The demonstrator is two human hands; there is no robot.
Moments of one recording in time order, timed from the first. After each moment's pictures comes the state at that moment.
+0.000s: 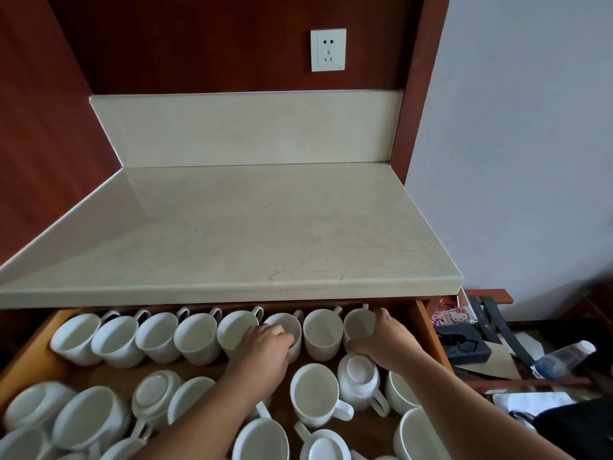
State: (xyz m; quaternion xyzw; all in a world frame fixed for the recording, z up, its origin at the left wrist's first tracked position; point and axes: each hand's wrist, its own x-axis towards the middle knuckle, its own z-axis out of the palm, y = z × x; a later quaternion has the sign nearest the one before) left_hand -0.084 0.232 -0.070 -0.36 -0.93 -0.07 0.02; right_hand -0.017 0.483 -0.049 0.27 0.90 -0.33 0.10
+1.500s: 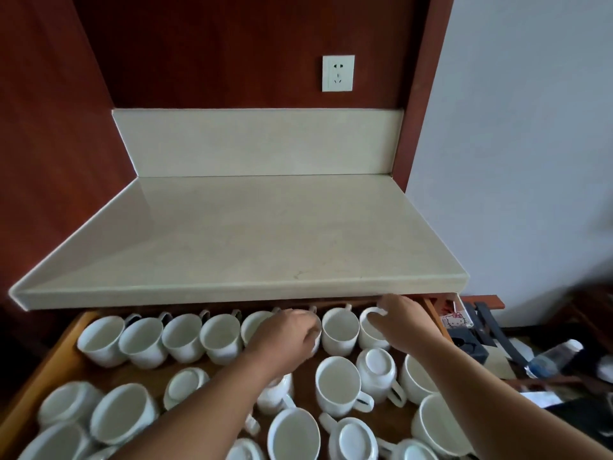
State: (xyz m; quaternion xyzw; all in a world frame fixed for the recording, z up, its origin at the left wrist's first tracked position) left_hand -0.092 0.218 -0.031 -0.40 -0.90 -0.19 0.02; right_hand -0.005 0.449 0.015 0.25 0.94 -0.24 0.02
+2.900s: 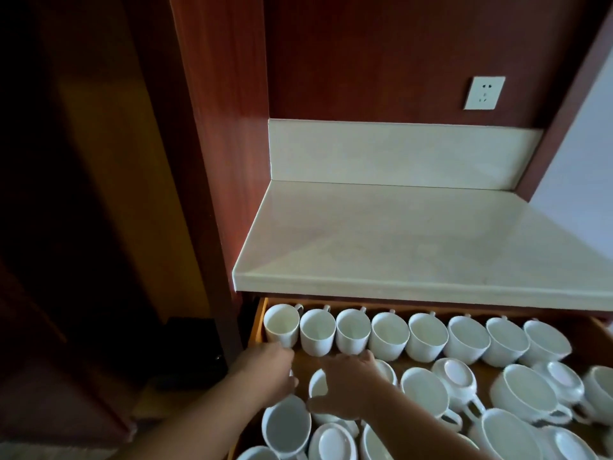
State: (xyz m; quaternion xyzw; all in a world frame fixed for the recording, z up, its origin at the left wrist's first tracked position) left_hand -0.144 -0.155 -0.029 -0.25 -0.96 0.02 -0.14; right_hand -0.083 0.019 -0.027 -0.04 0.98 -0.04 0.17
